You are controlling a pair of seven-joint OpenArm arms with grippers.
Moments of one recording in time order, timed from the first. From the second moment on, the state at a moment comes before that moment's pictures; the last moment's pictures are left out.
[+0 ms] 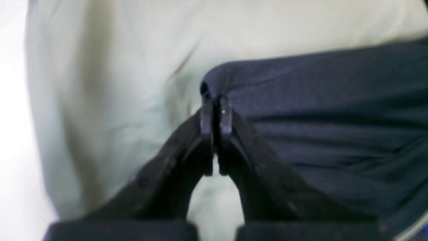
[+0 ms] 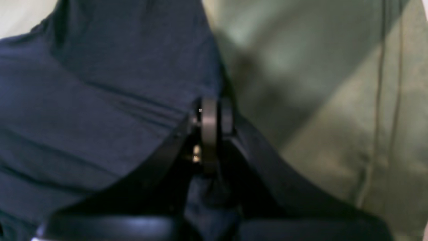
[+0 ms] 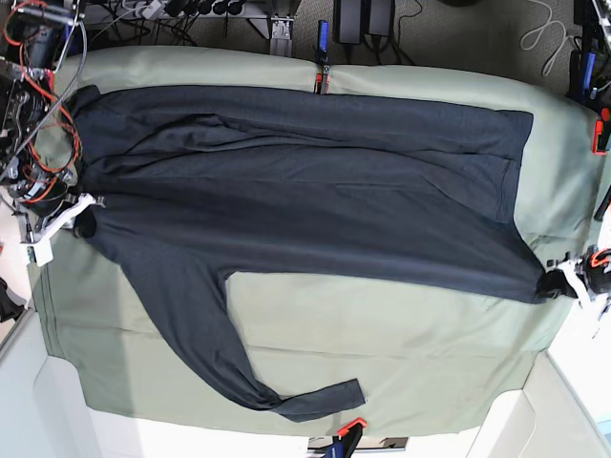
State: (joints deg) left arm -26.1 -49.5 5.6 54.7 -49.5 -38.6 48.8; right arm 5.6 18.4 19.3 80.4 29.1 28.9 -54.4
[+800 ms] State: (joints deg) left arm 3.6 -50.3 3.7 72.1 -50.3 -38.6 49.7; right arm -17.6 18.4 28.9 96.1 35.5 29.0 -54.4
